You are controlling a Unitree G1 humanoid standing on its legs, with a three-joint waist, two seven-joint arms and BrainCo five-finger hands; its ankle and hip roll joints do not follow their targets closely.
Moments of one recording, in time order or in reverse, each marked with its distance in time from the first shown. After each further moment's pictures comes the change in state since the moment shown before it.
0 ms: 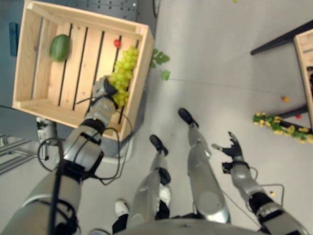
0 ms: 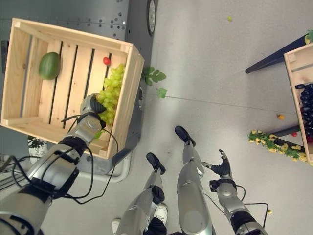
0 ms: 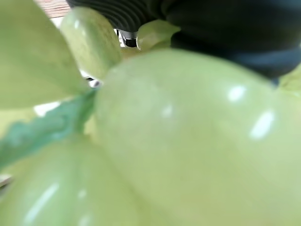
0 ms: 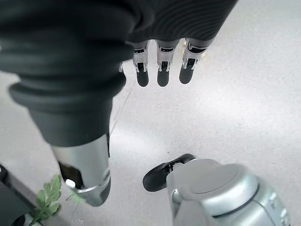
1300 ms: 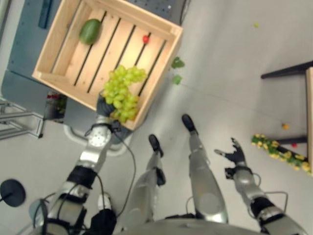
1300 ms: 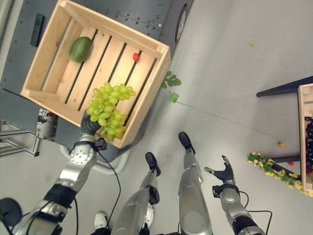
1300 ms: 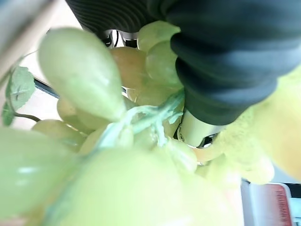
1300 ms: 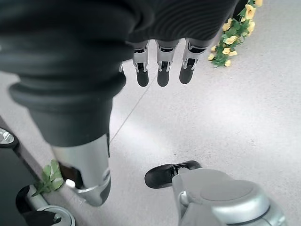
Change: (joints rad) left arm 0.726 0.035 0.310 -0.974 -0.559 -0.298 -0.142; right arm 0.034 0.007 -0.065 0.063 -0.028 -0.008 0.070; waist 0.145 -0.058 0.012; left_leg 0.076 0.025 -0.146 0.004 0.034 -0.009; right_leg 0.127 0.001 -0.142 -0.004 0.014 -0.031
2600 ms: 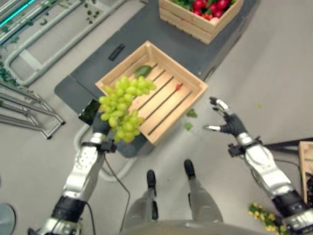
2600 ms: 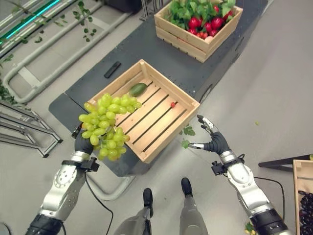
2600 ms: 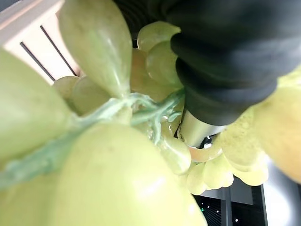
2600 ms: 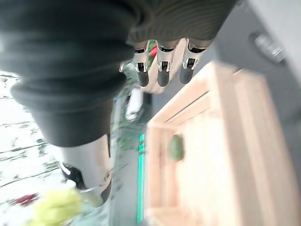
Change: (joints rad) left arm 0.258 -0.010 0.093 -0.284 -0.102 0.054 -0.300; right arm 0.089 -0.237 -0.031 -0.905 0.071 0.027 0.379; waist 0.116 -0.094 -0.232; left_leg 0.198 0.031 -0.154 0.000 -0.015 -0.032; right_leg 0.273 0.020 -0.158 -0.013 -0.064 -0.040
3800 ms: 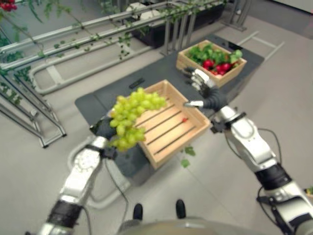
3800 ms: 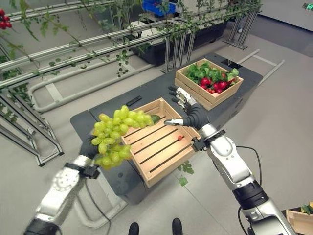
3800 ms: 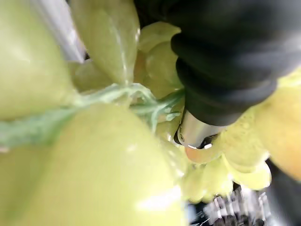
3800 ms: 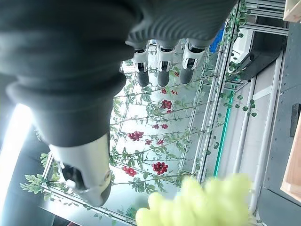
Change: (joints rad) left arm 0.032 0.210 0.034 -0.077 0.306 0.068 -0.095; right arm -0.288 0.064 0.088 -0.075 0.150 0.098 0.070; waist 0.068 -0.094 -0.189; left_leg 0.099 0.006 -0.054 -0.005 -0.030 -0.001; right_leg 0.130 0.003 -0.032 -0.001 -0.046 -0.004
